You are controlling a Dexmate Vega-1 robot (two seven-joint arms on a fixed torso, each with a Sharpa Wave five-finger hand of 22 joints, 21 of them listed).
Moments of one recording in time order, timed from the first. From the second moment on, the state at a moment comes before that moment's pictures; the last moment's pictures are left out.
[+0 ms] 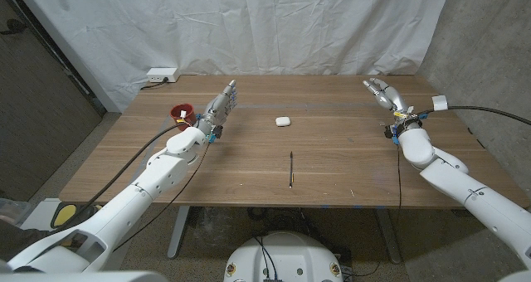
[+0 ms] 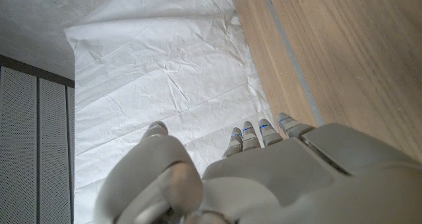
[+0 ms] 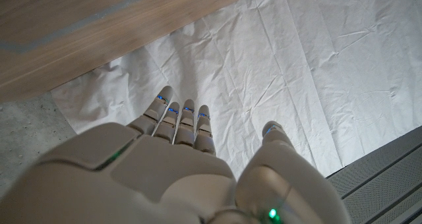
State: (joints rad) left arm 0.85 0.58 0.41 -1.51 -0.64 -0.07 0.03; left_hand 0.38 -0.02 0.10 0.09 0.30 -0.07 0.05 0.21 0.18 -0.04 0.00 0.21 0.18 -0.10 0.00 0.19 0.18 -0.10 -0.04 0.21 0.17; right arm -0.90 -0.78 -0.38 -1.43 -0.01 0.24 -0.40; right_hand 0.19 -0.02 0.24 -0.05 0.24 0.22 0.02 0.21 0.18 0.21 0.04 0.23 0.18 0.11 0.01 0.20 0.19 0.06 -0.04 0.61 0.17
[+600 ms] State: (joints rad) left arm 0.84 0.57 0.42 -1.51 -0.63 -0.07 0.03; left_hand 0.39 -0.01 0.10 0.09 0.30 -0.07 0.05 0.20 0.18 -0.04 0.00 0.21 0.18 -0.10 0.00 0.19 0.18 -0.10 -0.04 0.20 0.18; right arm -0.89 -0.82 -0.40 -1.42 -0.11 0.20 -0.44; right_hand 0.19 -0.01 0.25 -0.05 0.25 0.23 0.01 0.21 0.19 0.22 0.03 0.23 0.18 0.12 -0.01 0.20 0.19 0.07 -0.04 0.60 0.17
